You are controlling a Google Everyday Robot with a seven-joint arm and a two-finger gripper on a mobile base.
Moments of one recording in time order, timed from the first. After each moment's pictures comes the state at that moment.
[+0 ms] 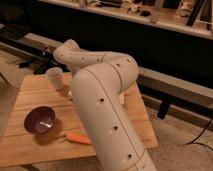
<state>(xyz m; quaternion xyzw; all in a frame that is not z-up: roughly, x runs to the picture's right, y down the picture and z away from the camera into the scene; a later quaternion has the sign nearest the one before) -0.099 -0.009 0.876 -0.14 0.34 0.62 0.70</state>
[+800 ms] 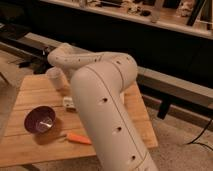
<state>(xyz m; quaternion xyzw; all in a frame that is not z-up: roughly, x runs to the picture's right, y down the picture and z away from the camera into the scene) -0.120 0.024 0.837 -0.21 0.33 0.51 0.77</state>
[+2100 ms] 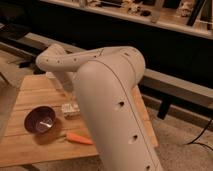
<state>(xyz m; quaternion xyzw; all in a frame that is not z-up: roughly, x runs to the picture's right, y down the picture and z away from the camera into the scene) -0.128 0.046 0.761 -0.25 0.34 0.38 0.82</state>
